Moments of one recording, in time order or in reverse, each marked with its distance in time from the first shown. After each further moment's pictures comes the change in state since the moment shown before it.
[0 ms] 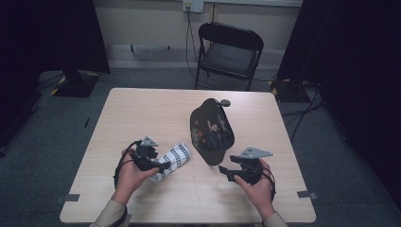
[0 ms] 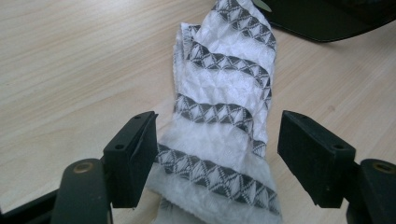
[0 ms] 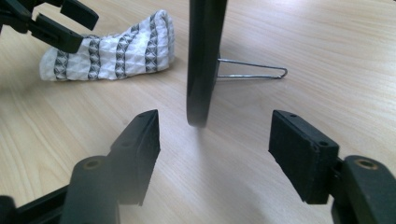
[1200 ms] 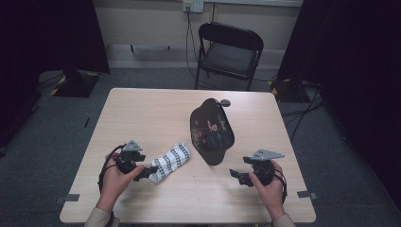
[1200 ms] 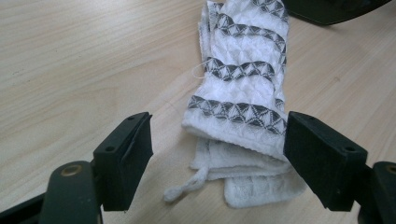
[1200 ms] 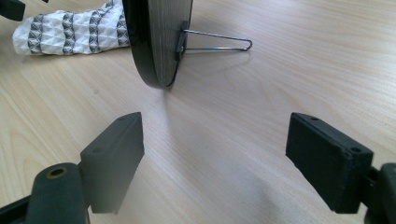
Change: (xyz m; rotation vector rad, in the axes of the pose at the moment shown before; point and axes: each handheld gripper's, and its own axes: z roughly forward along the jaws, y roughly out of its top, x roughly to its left) left arm 0.023 -0.028 -0.025 -0.040 -0.030 -0.004; right arm -0.028 -0.018 -0.017 0.029 -0.019 -0.007
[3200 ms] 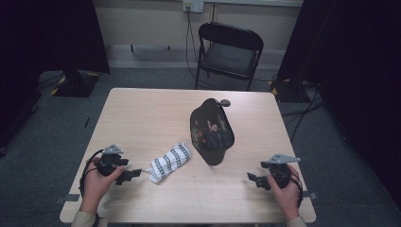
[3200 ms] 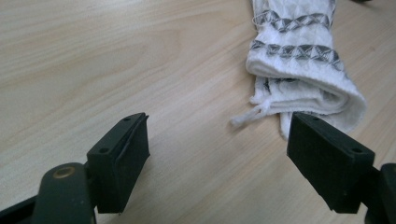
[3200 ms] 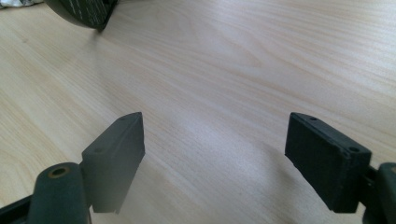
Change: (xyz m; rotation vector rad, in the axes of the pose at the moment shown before) left arm 0.039 -0.036 -0.024 0.018 0.010 -0.069; right arm -0.045 -0.039 -0.021 0.069 -0.076 0.037
